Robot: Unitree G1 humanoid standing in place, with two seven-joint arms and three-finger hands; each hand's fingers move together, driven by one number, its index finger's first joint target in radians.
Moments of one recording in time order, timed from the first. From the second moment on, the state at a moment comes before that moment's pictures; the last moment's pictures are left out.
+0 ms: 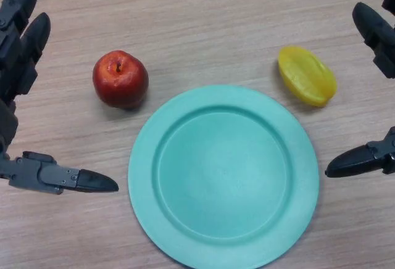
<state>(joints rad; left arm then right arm) 0.01 0.26 0.31 -0.76 -0.19 0.34 -0.28 -0.15 -0.35 -0.24 -0.83 0.38 0.66 0.17</state>
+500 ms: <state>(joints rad) -0.17 0.34 0.22 -0.40 -0.10 0.27 -0.21 -0.15 -0.36 -0.25 -0.83 0.39 0.66 0.17</state>
